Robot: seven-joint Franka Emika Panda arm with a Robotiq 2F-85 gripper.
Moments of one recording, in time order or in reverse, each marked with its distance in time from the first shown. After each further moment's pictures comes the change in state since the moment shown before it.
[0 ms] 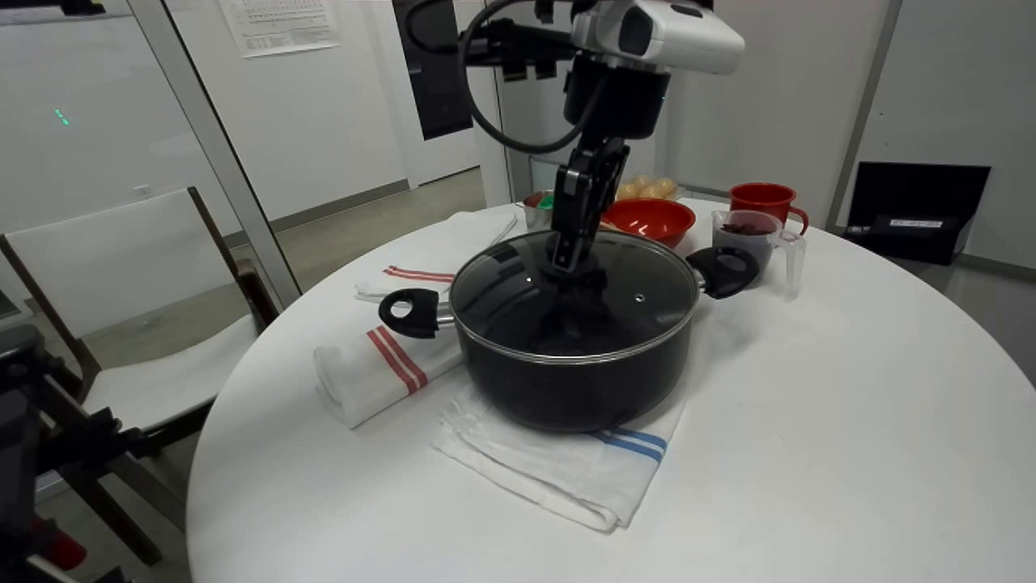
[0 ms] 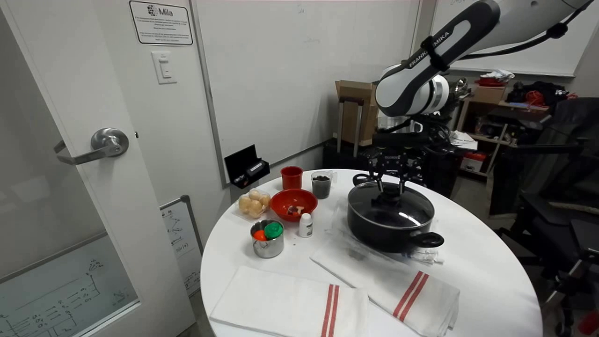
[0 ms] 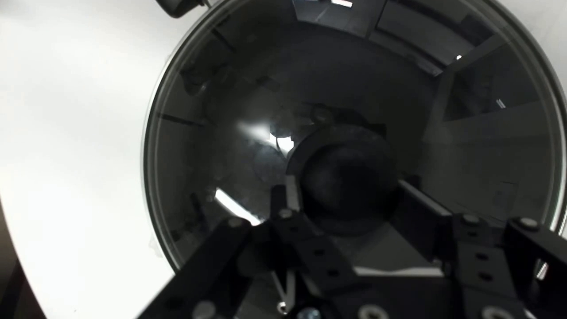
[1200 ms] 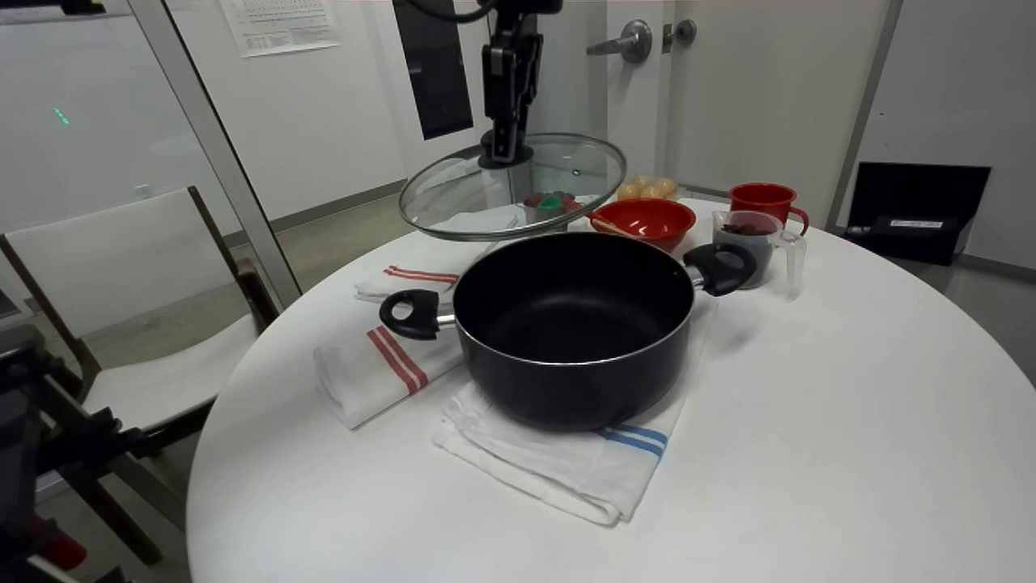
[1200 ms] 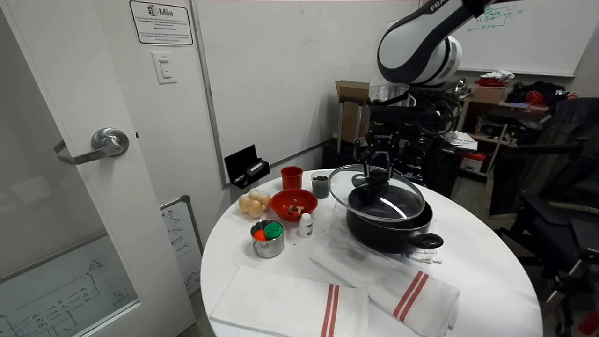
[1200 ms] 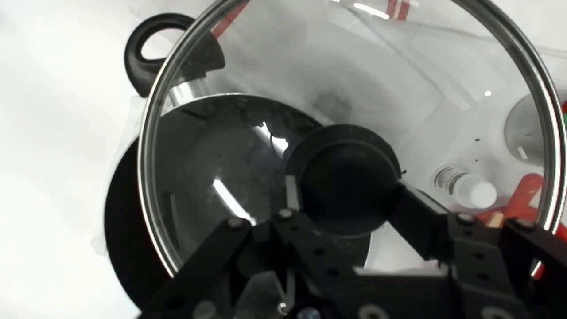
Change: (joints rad) arm 0.101 -0.240 0.064 -0.169 -0.027 0.063 -0.067
